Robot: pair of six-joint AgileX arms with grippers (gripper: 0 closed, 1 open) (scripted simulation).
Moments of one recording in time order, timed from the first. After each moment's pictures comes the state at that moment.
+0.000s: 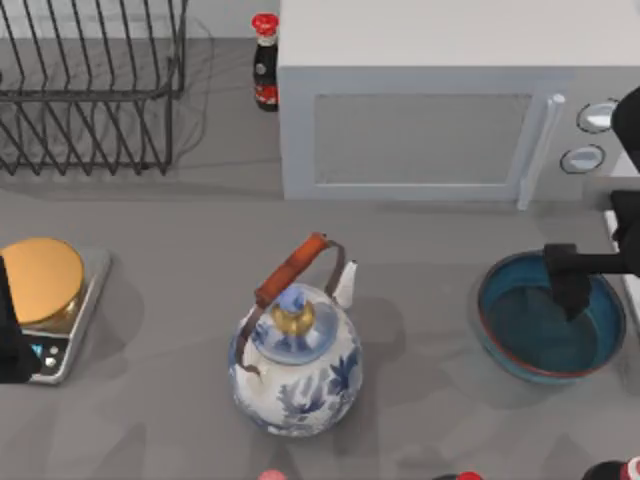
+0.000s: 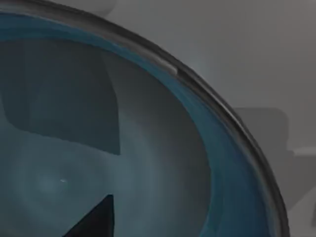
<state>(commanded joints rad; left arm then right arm) 0.00 0.00 0.00 0.00 0.00 0.00 0.18 1.83 1.11 -0.84 0.00 0.19</state>
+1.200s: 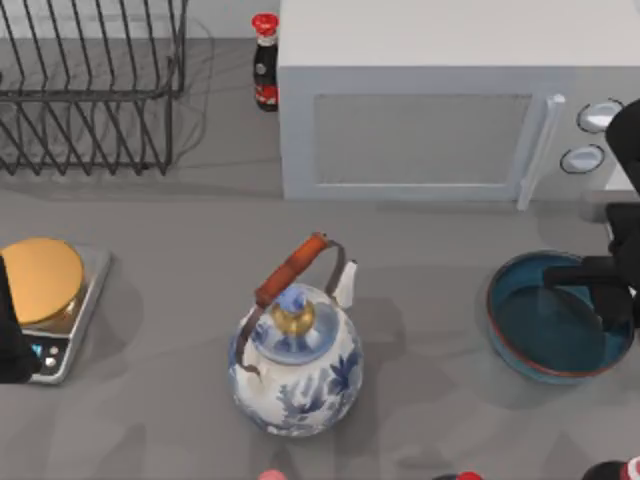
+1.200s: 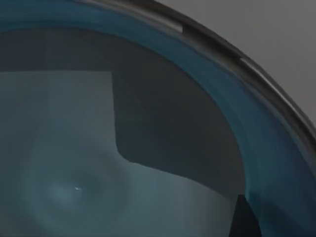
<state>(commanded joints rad) 0.00 0.00 0.00 0.00 0.00 0.00 0.18 1.85 1.08 -0.81 0.00 0.19</state>
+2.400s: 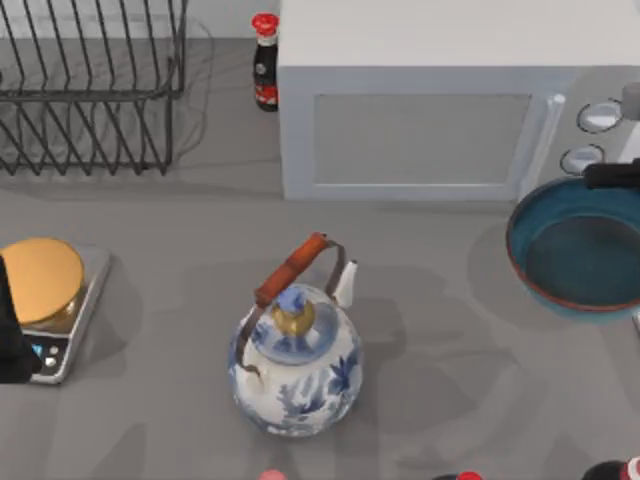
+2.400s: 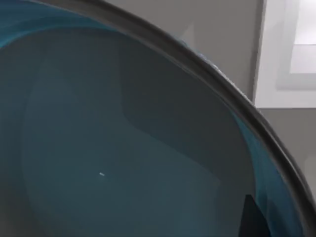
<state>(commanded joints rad) 0.00 0.00 0.00 0.00 0.00 0.00 0.17 1.74 1.48 -1.33 0.00 0.19</state>
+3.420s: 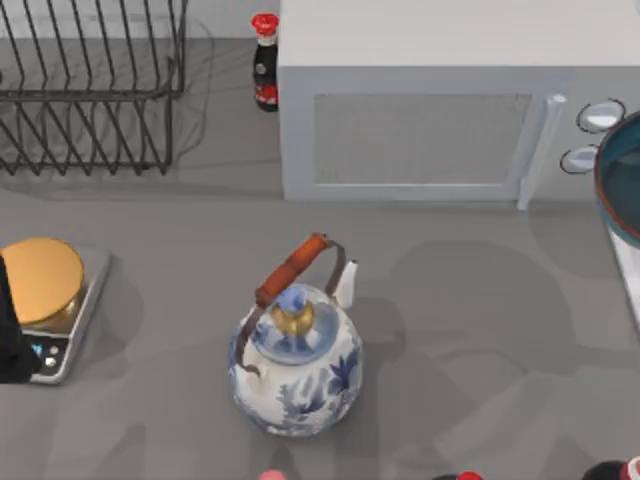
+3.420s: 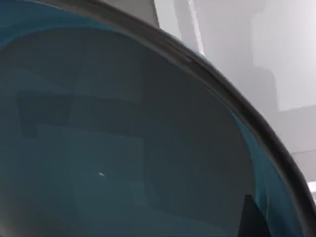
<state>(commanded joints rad) 0.00 0.00 0.00 0.00 0.00 0.00 -0.13 1.59 1.28 -0.98 -0.15 0.16</state>
